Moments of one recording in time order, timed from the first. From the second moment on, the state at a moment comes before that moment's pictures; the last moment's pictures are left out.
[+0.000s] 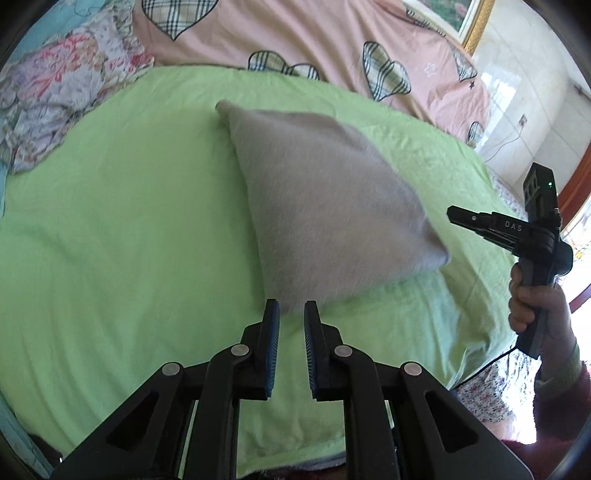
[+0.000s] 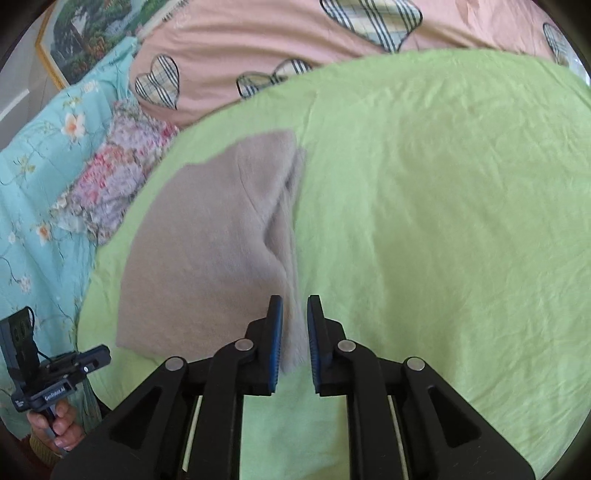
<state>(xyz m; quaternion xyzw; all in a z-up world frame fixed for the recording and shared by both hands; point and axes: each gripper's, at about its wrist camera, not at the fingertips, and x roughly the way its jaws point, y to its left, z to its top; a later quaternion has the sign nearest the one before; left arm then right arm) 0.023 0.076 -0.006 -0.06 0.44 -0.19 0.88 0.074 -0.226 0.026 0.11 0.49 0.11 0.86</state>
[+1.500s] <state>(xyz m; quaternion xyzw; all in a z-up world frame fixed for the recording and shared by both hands) 0.054 0.052 -0.046 -0.07 0.47 -0.21 0.86 0.062 -0.216 -0.028 0.12 0.54 0.15 0.82</state>
